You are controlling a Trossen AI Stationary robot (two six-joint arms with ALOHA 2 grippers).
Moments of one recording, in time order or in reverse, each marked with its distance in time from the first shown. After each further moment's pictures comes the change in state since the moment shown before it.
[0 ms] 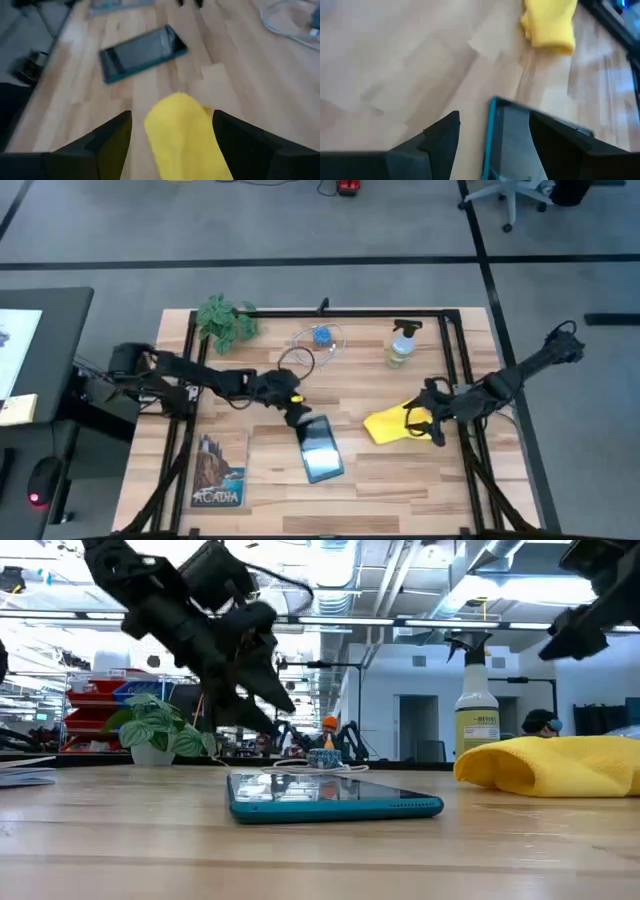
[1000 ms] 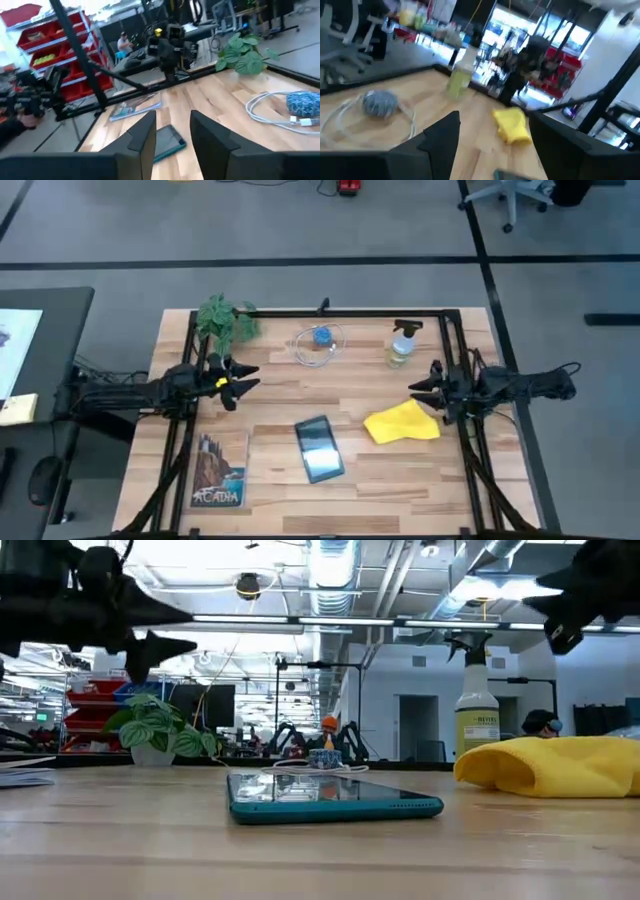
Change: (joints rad) left arm 0.143 -1.114 -0.648 0.185 -0.069 0.177; right arm -0.365 -0.512 -0.297 0.376 -0.162 -0.145
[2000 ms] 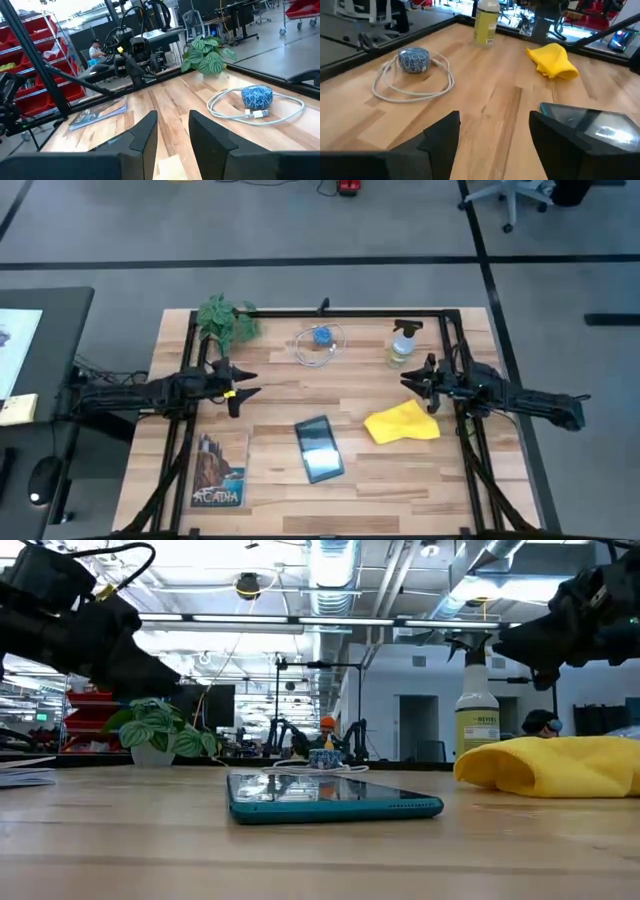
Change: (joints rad) left arm 0.000 -0.005 0.005 -0.308 -0.031 0.221; right arm -0.352 0.011 -0.129 0.108 -0.220 -0.009
